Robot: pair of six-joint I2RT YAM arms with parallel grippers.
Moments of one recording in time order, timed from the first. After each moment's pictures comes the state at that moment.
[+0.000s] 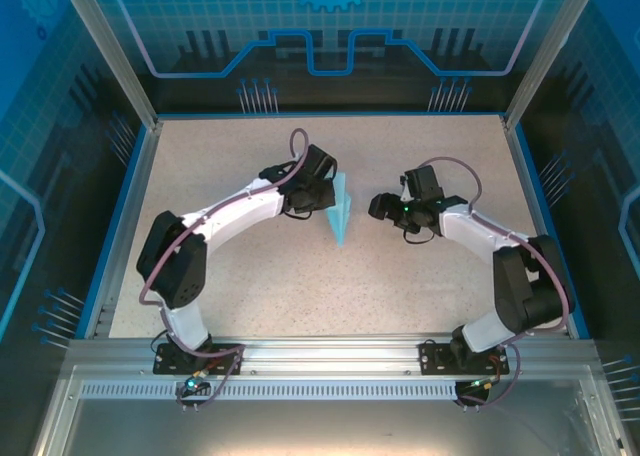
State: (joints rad) left arm -0.63 1.77 1.41 -0.58 -0.05 -0.76; right arm 0.30 1.50 0.87 -0.30 -0.24 0.63
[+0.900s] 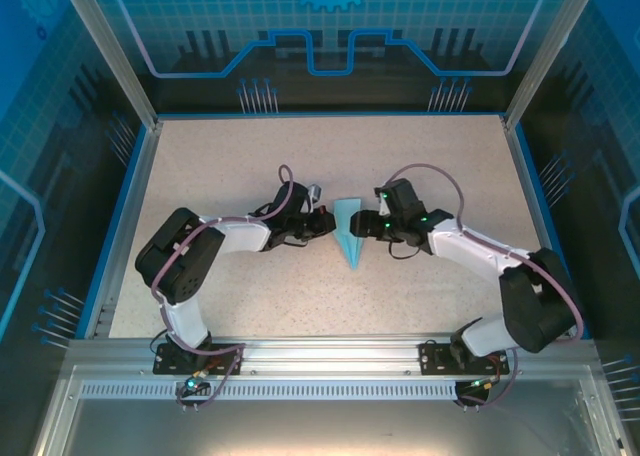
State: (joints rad) left arm -0.54 1.81 0.87 0.25 0.40 -0.87; right arm 0.53 1.45 0.84 -0.29 -0.16 0.58
